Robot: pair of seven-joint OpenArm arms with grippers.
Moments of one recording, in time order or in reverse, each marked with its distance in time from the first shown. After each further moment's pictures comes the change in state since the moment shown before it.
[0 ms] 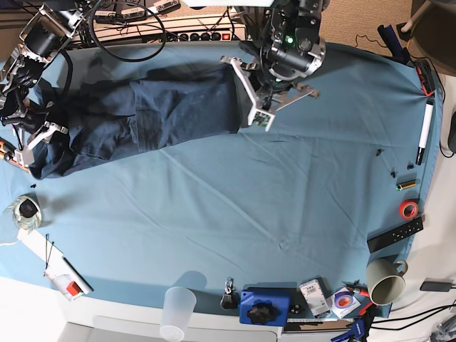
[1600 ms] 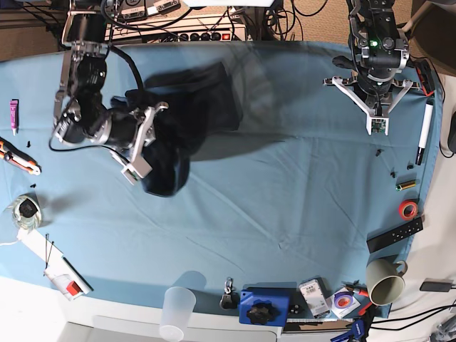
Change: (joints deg) left arm 2.0 -10.8 -28.2 5.0 -6.6 2.6 -4.3; right arm -6.1 -9.0 -32.0 29.4 1.7 0.0 -1.6
